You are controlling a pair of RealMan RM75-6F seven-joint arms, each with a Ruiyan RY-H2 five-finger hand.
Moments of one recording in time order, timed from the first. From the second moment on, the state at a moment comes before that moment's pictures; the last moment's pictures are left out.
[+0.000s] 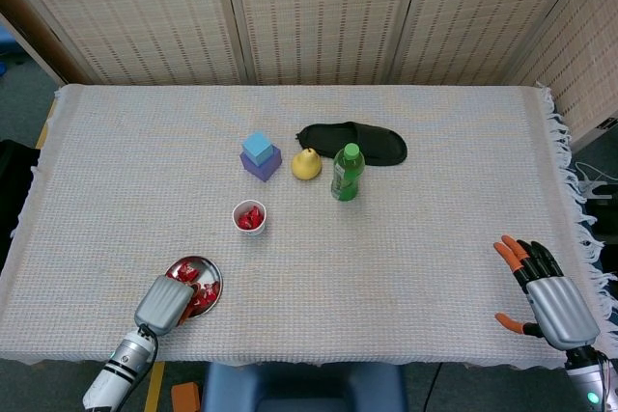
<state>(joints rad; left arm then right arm) -0.37 -1.53 0.07 -1.47 1.45 1.19 0.59 0.09 -1.02 -0.05 -1.69 -1.65 1.43 0.06</state>
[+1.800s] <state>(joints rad) -0.79 -1.66 -0.29 -1.35 1.19 0.98 0.63 0.11 -1.03 -0.01 -1.68 -1.54 1.37 0.04</state>
